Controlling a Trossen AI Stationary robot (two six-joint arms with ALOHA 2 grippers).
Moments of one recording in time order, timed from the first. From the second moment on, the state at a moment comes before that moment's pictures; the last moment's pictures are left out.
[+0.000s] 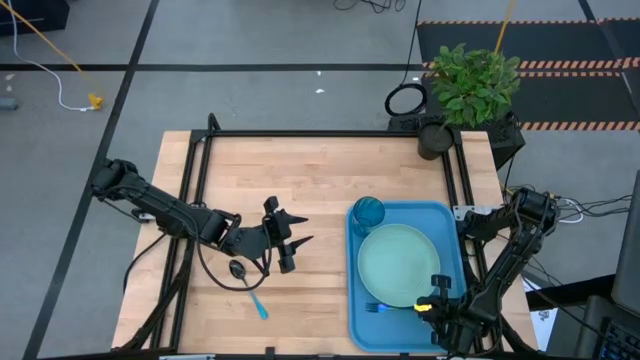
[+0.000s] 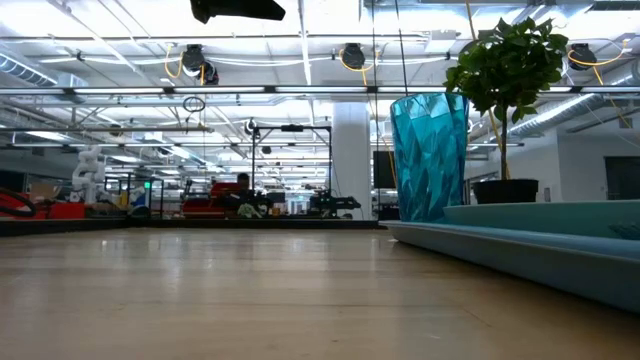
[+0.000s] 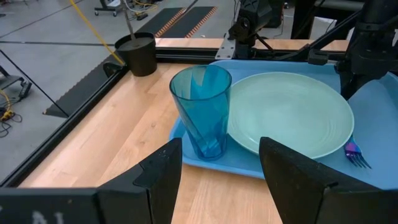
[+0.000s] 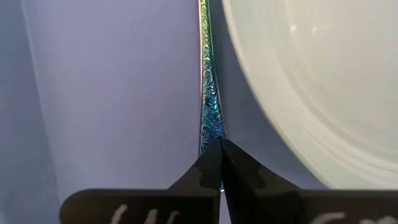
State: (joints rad) left arm -0.41 1.39 1.02 -0.10 -0.65 -0.20; right arm 1.12 1.65 0.90 -0.73 0.24 1.24
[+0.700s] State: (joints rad) left arm -0.63 1.39 1.02 -0.21 -0.68 -0.10; right arm 1.12 1.52 0.89 -0.64 0.32 1.18
